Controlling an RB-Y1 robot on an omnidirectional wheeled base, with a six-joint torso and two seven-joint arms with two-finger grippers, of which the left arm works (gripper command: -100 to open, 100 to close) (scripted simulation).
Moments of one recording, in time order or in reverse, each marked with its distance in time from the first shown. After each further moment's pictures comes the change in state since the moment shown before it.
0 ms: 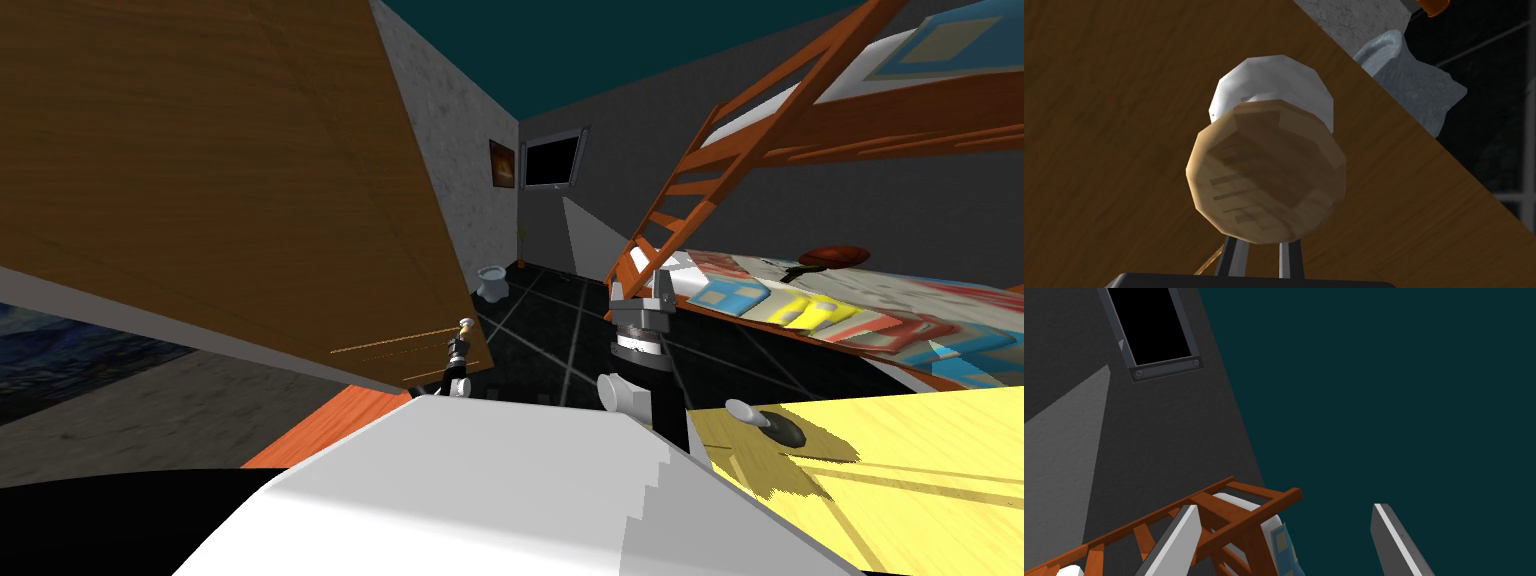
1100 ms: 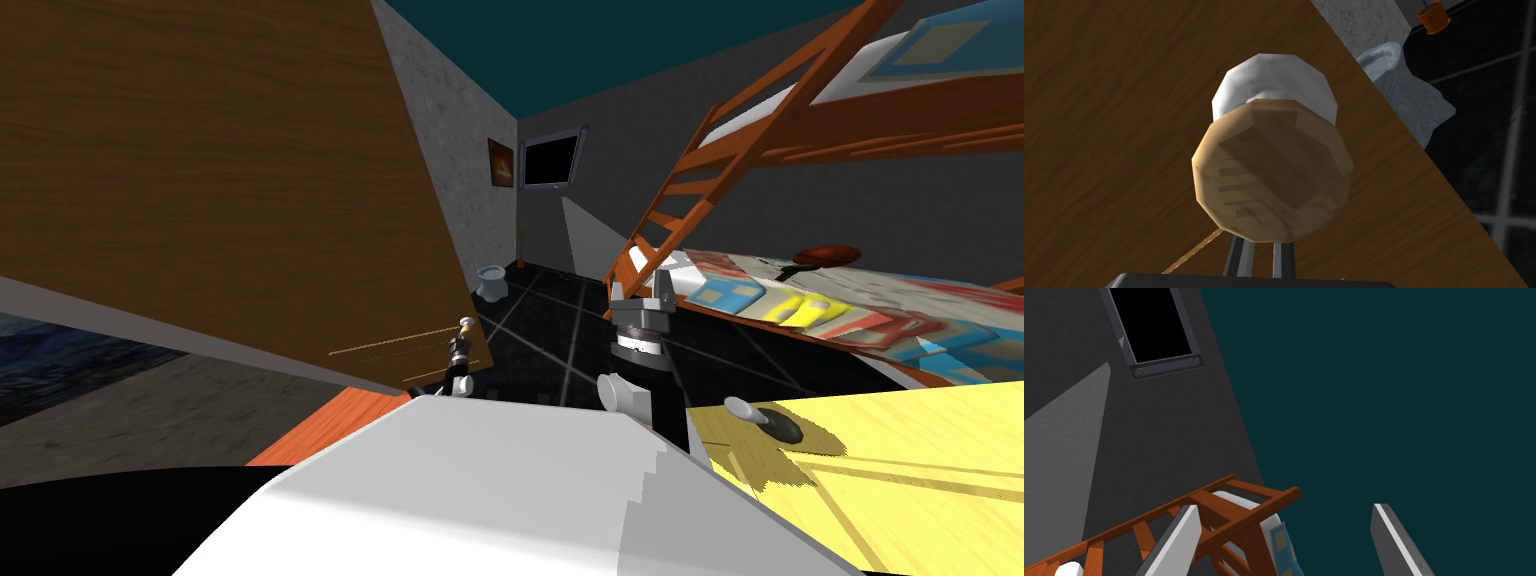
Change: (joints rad) arm -0.027 -0.016 0.004 0.024 0.029 0.001 0.096
